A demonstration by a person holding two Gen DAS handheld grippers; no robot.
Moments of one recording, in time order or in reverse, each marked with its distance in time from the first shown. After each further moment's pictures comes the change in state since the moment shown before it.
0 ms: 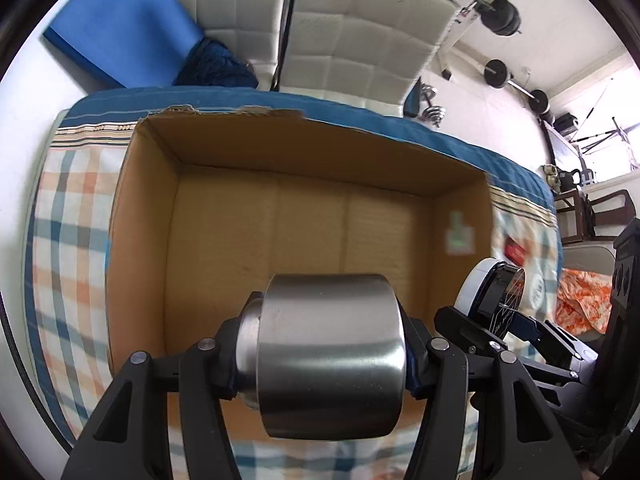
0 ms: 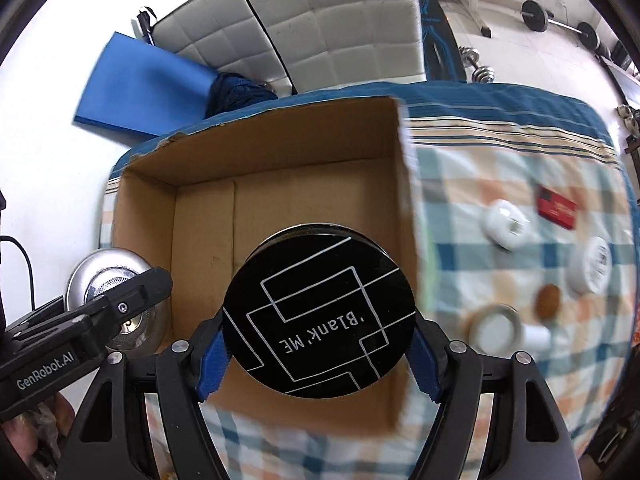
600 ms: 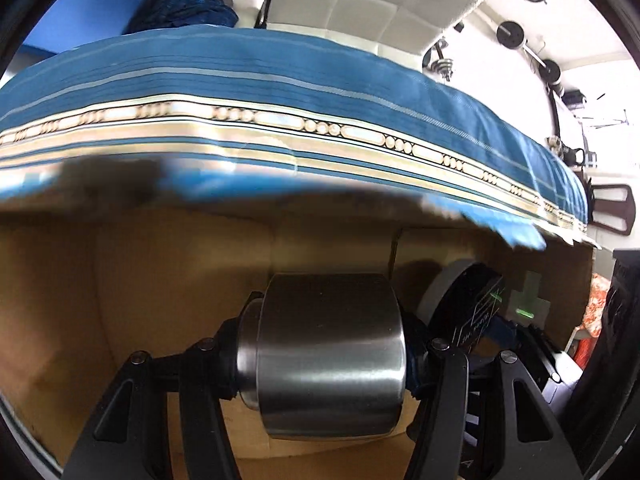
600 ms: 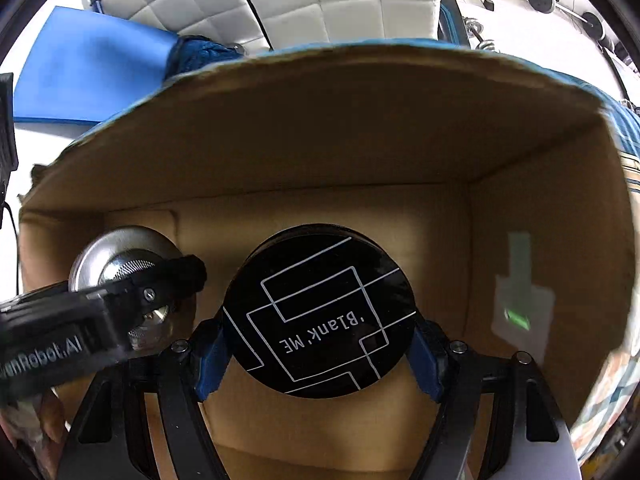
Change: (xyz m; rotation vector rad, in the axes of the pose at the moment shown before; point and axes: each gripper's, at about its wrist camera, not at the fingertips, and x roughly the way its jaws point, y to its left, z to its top) left arm 0.119 0.018 0.074 0.000 0.248 -0.066; right arm 0.133 0.002 0.069 0.015 0.120 -0.093
